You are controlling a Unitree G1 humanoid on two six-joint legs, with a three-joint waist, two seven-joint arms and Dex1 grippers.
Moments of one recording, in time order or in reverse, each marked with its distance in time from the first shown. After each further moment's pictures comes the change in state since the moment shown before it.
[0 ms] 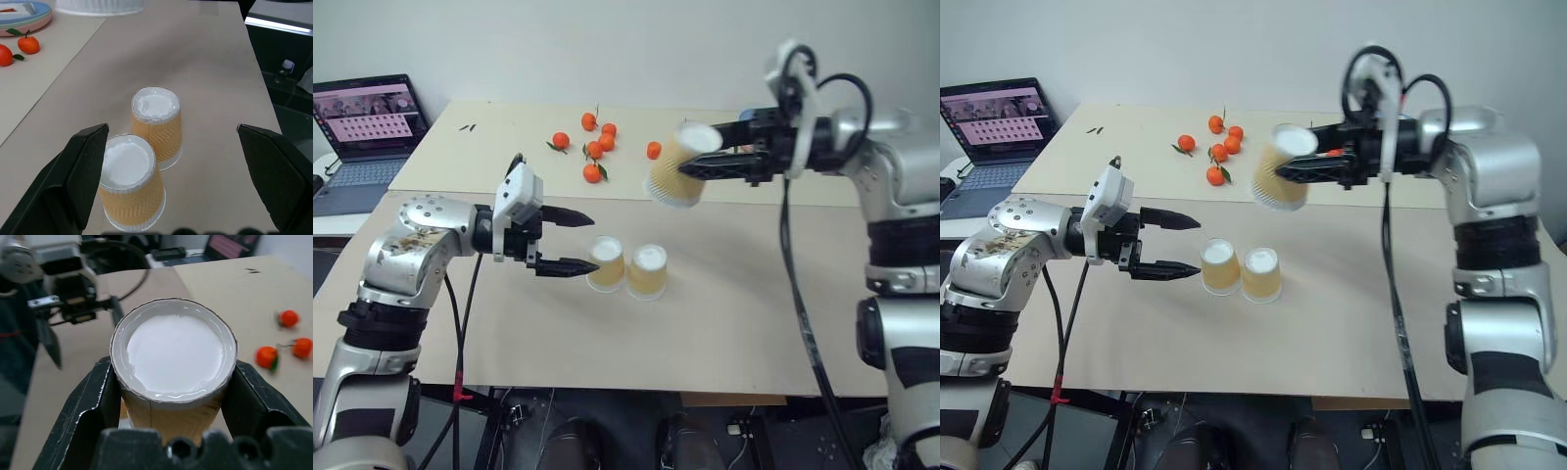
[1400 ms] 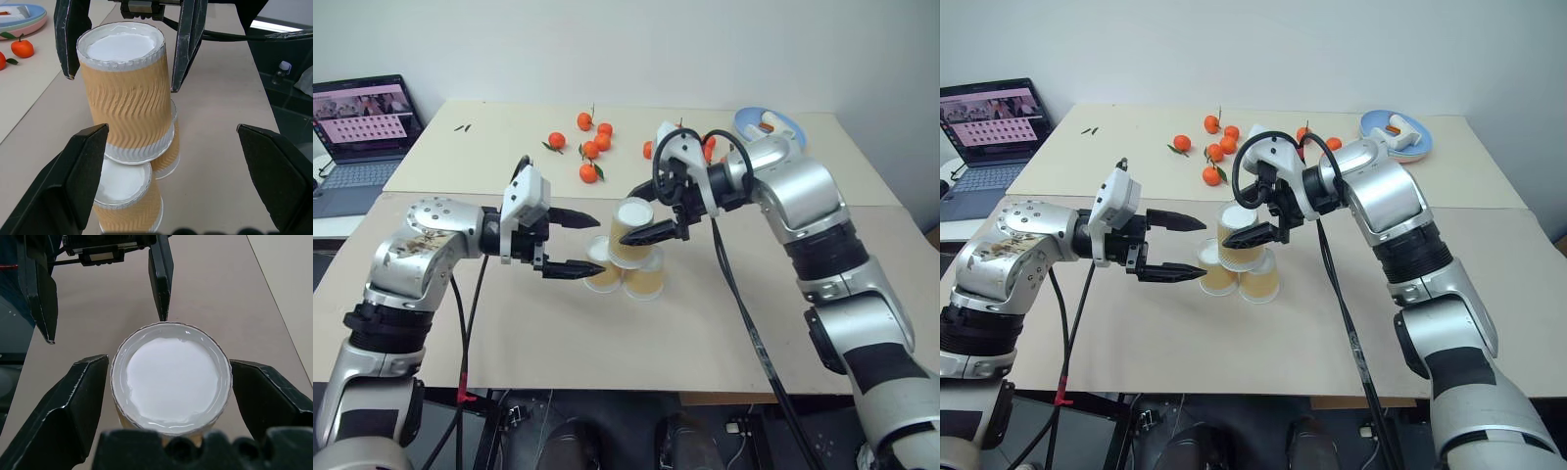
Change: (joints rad) left arm 0.014 -0.002 -0.005 -0.041 -0.009 0.020 0.037; right arm 0.074 0.132 0.173 -0.006 -0.181 -0.135 -0.015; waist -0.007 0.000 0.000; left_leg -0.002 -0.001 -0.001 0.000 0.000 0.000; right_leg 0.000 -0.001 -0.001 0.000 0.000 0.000
